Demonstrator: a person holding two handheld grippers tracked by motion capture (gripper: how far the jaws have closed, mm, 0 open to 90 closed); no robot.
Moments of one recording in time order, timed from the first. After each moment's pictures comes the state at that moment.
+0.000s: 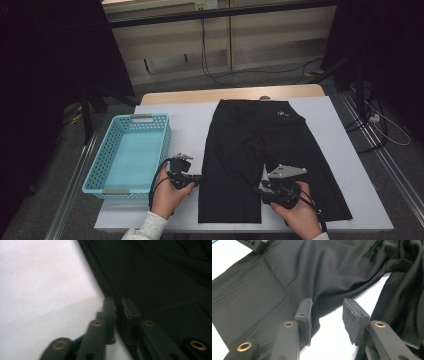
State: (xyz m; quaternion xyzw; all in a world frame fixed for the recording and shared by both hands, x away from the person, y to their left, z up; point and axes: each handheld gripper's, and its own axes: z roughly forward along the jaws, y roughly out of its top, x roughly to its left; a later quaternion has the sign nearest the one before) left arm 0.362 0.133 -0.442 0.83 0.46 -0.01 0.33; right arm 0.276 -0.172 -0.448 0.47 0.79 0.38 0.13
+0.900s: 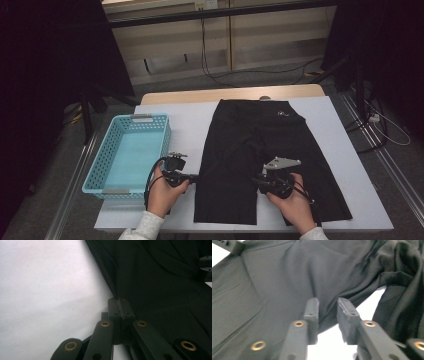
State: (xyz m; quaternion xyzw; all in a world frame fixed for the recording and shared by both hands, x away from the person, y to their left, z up) left arm 0.365 0.147 -0.434 0.81 0.48 -0.02 0.33; right arm 0.302 -0.170 -0.457 0.47 0.78 0.38 0.13
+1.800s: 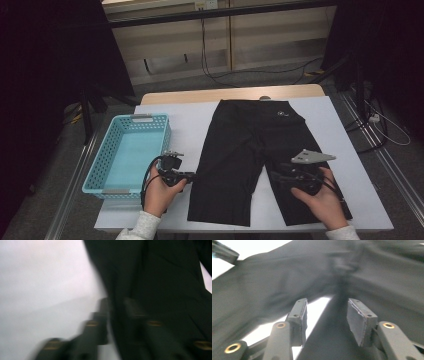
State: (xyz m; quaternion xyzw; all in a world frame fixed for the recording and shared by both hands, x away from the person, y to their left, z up) left arm 0.368 0.155 -0.433 0.81 0.46 0.01 0.35; right arm 0.291 -0.239 -0.423 0.47 0.76 0.40 0.19
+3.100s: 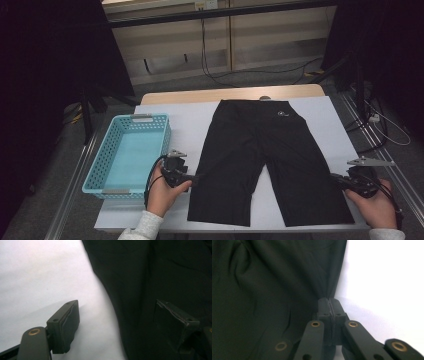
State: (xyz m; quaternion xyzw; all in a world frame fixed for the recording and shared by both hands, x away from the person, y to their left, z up) left arm 0.371 0.148 -0.444 0.83 0.44 0.04 0.35; right arm 0.265 -0.355 -0.448 0.61 0.71 0.31 0.18
